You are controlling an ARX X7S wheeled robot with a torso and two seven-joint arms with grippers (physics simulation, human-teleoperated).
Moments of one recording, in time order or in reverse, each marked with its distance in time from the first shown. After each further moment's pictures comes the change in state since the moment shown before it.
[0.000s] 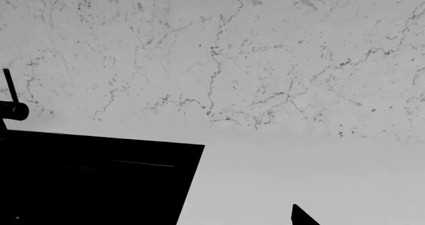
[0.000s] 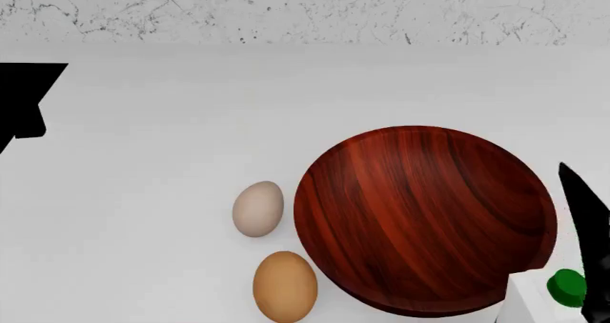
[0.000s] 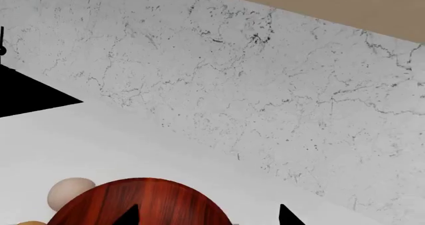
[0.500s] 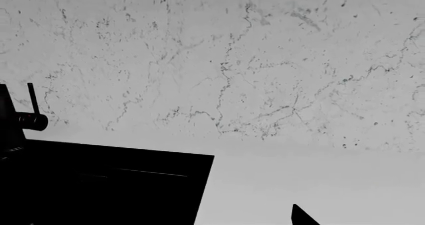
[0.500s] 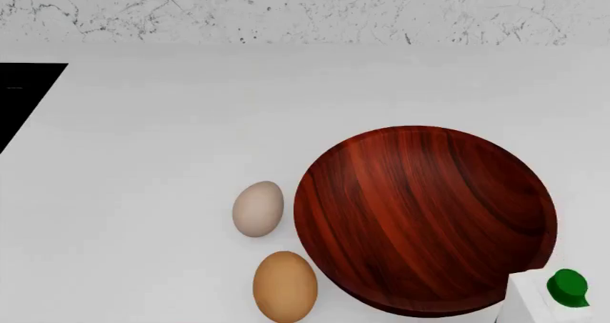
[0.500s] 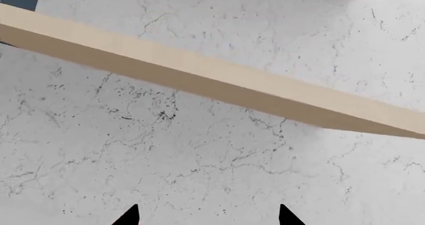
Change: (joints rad) left arm 0.031 -0.057 -0.042 0.163 -0.044 -0.106 -0.001; right arm 0.230 0.063 0.058 0.055 0.059 -0.001 0.242
